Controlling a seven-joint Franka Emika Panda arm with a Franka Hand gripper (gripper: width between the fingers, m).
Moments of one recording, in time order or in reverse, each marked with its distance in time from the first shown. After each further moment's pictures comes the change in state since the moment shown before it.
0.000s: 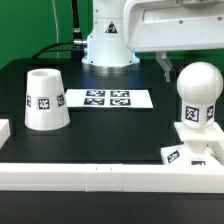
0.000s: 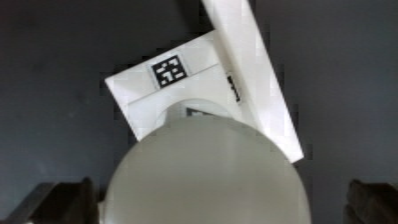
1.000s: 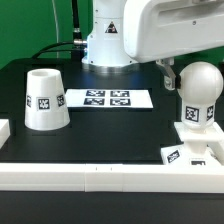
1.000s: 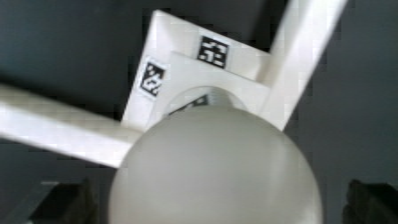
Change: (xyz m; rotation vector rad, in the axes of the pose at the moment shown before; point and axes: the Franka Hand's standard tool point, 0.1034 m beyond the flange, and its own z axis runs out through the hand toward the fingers) arm 0.002 0.004 0.000 -0.061 0.002 -0.806
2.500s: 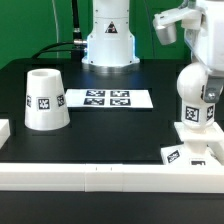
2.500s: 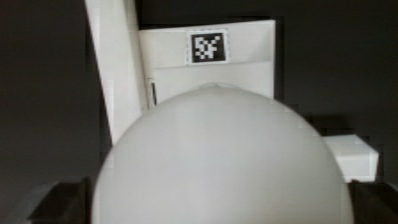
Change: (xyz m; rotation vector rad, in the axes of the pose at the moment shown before) arm 0.005 -0.004 0.011 -0.060 -0.066 -1.041
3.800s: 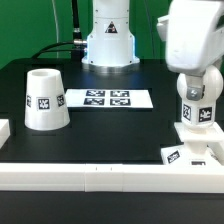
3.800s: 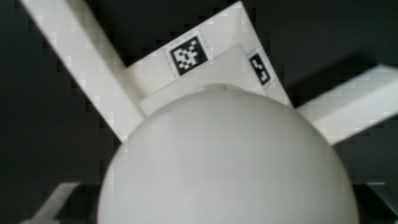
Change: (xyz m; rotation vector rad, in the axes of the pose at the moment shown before) arm 0.001 0.002 0.001 -0.002 0.003 0.643
